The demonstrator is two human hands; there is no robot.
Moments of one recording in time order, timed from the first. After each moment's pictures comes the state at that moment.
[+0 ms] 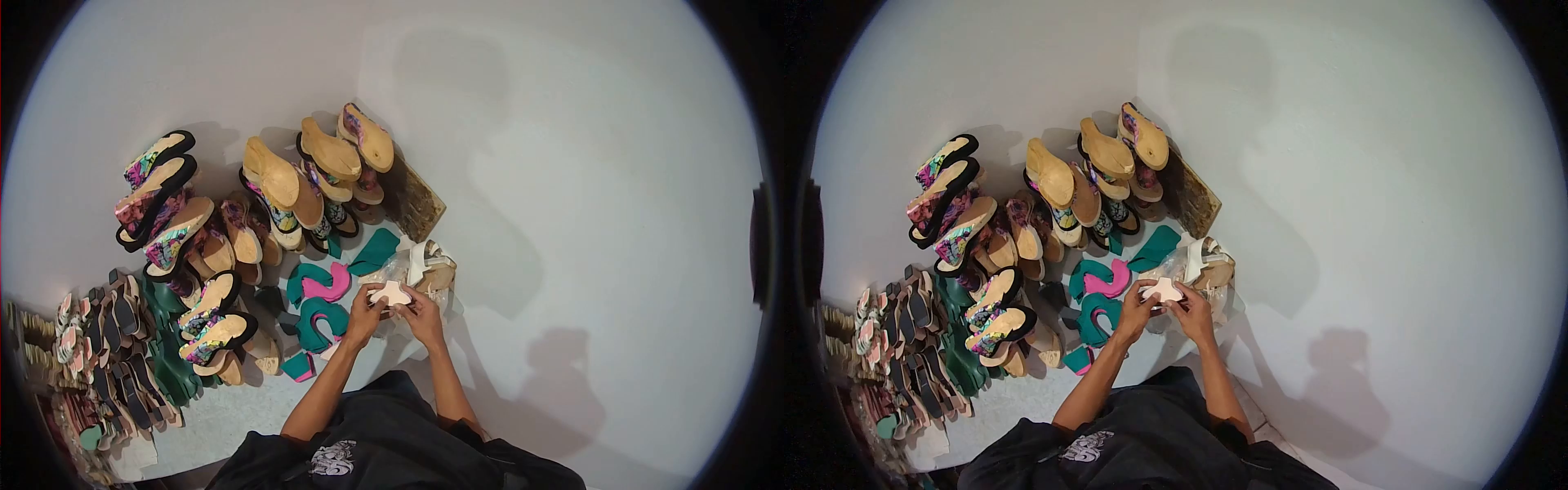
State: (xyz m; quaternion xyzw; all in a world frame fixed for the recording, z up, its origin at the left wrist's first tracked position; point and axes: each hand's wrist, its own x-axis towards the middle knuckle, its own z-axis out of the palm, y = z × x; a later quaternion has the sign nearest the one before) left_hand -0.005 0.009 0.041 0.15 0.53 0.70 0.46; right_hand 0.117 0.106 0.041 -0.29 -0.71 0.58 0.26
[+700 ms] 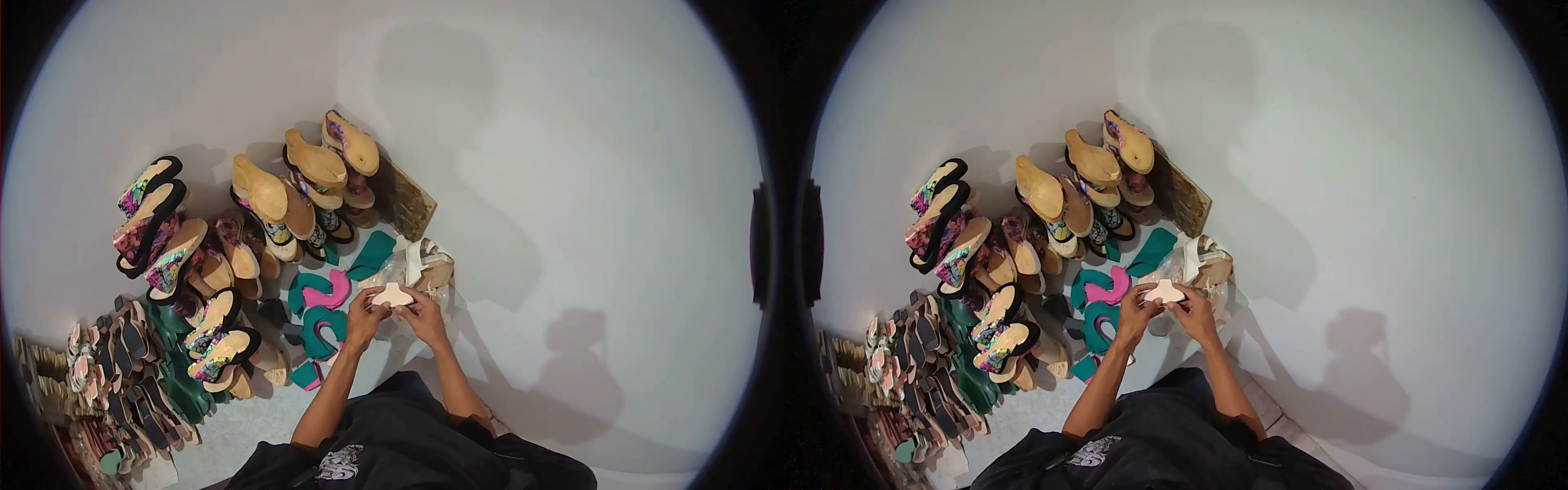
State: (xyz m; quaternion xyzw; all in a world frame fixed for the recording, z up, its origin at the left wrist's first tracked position) left_hand -0.006 0.009 0.044 0.19 0.55 0.69 0.43; right_hand 0.123 0.106 0.046 -0.32 -0.72 0.57 0.25
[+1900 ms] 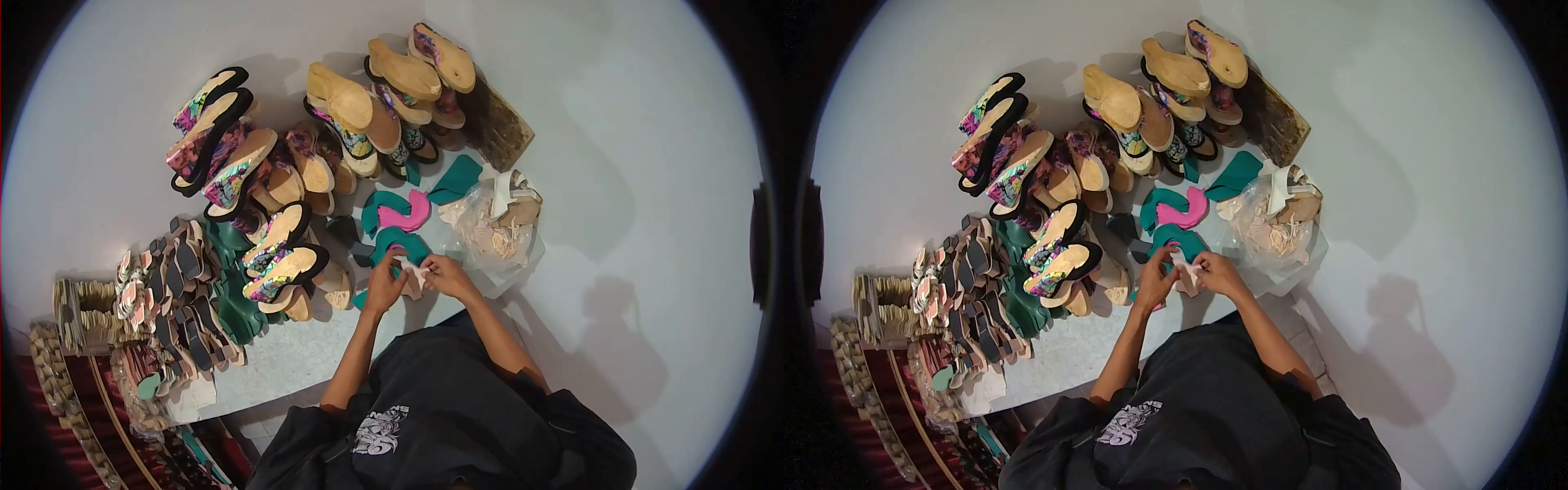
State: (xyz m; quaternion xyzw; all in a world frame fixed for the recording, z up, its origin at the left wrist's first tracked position) left_hand -0.042 -0.125 0.011 0.31 0.80 0.47 0.22; right_hand 0.070 0.029 -0.022 -0.19 -0.79 0.58 -0.04
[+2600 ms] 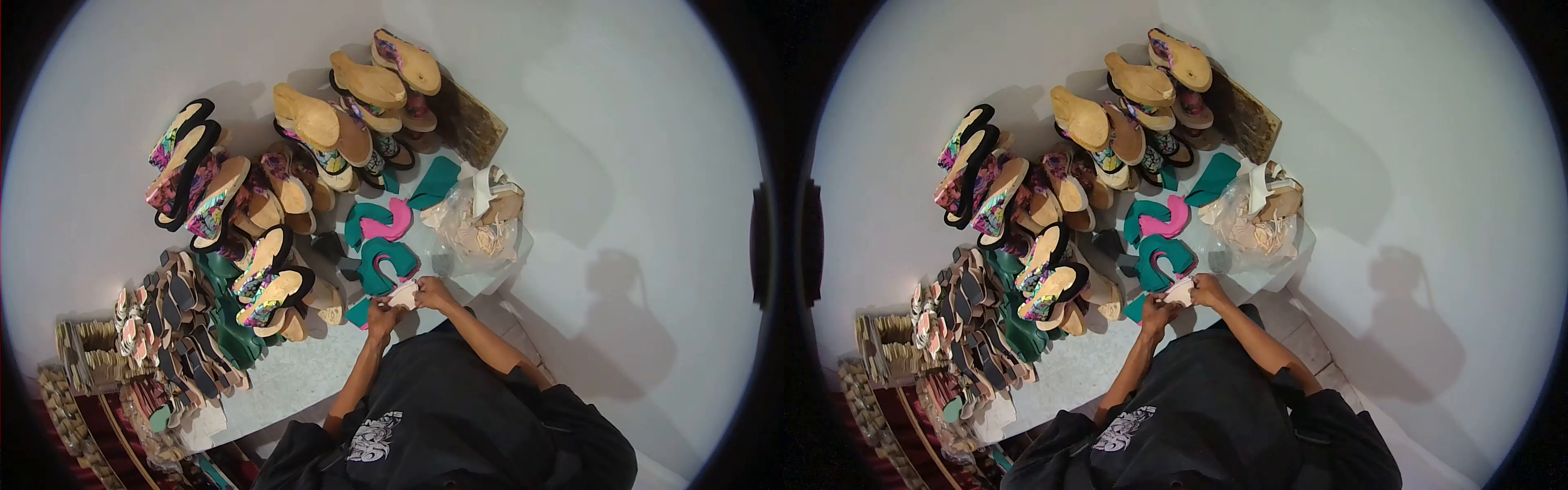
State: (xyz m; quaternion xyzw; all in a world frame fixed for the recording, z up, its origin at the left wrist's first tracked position) left_hand 0.005 -0.156 -0.080 -0.05 0.71 0.55 0.43; right_hand 0.083 0.004 -0.095 -0.35 -0.67 0.65 -0.08
